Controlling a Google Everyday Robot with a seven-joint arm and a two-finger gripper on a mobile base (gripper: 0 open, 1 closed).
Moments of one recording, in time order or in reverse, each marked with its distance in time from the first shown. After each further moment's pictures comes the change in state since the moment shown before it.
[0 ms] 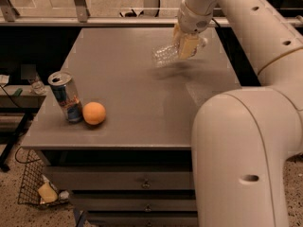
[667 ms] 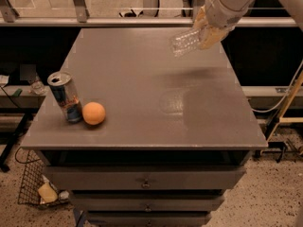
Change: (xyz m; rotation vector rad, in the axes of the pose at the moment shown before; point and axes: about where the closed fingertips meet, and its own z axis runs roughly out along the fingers) arm 0.024 0.032 -0.083 0.294 0.100 -0.029
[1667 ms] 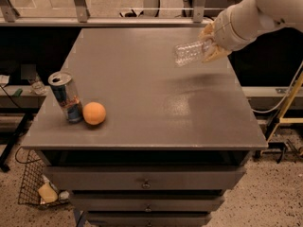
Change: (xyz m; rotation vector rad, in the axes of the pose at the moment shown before) arm 0.004 0.039 -0.004 0.176 -0.038 0.063
